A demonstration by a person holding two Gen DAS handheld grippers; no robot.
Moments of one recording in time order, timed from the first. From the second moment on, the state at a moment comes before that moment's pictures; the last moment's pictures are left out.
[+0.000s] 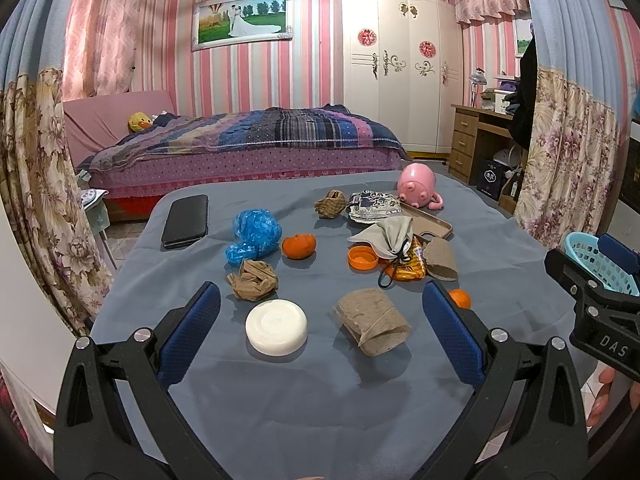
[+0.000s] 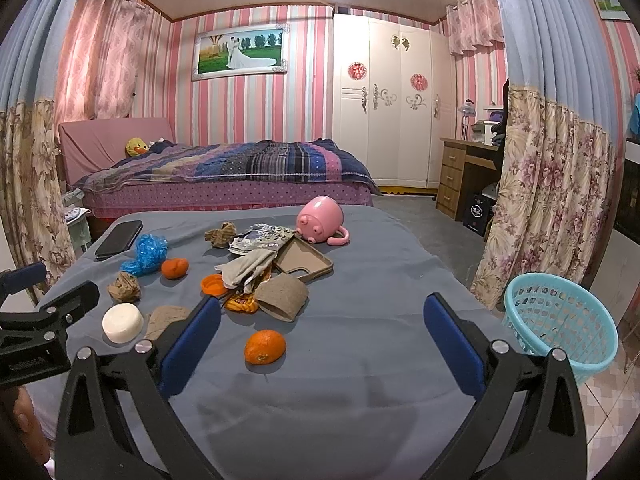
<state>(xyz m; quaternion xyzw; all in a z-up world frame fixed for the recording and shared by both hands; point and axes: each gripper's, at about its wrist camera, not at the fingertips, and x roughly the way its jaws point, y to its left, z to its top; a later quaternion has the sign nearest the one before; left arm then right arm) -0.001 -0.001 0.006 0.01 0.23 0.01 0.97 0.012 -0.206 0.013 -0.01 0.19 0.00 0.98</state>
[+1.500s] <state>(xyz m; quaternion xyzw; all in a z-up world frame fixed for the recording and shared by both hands) -0.003 -0.001 0.009 0.00 0.23 0.01 0.97 0.007 -0.213 0.018 -0.01 0.18 -0.01 0.98</state>
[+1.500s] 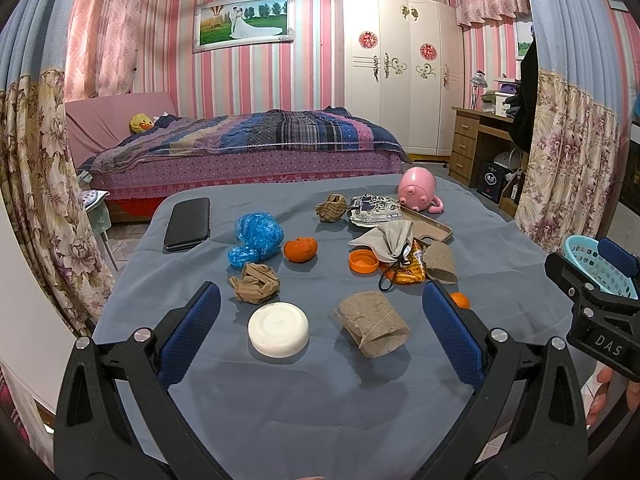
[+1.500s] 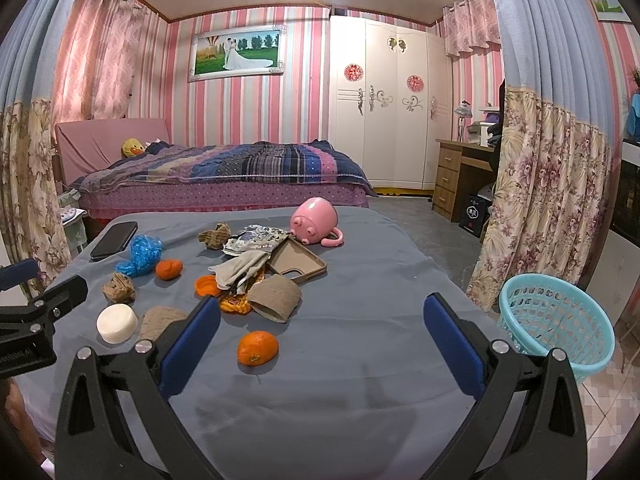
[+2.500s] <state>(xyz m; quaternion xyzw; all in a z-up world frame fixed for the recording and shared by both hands) 0.030 0.059 -0.053 -0.01 0.31 0.07 0.95 0.070 -0.234 0.017 0.02 0.21 0.03 0.98</state>
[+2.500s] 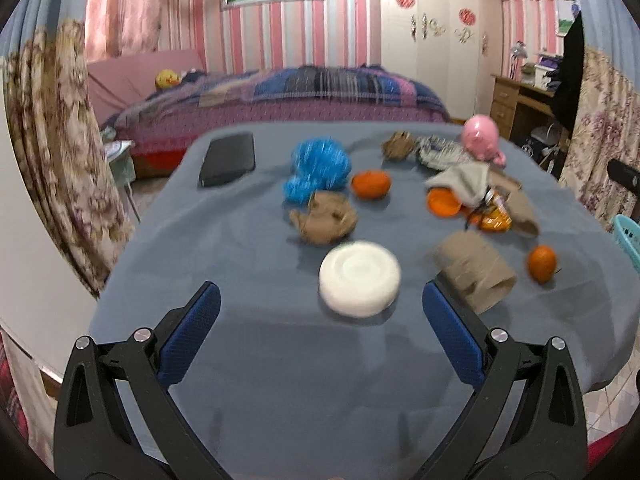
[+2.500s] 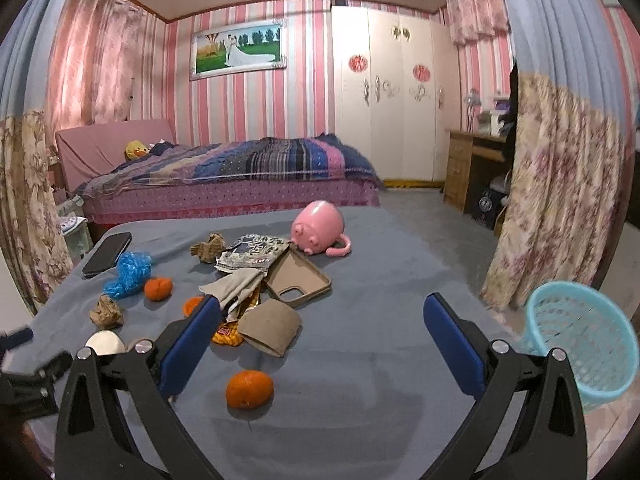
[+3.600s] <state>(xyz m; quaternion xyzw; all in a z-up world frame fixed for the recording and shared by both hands) 0.080 0.050 -0.080 -0.05 0.39 0.04 0.92 0.089 -0.191 -0.052 -0.01 0.31 0.07 0.95</state>
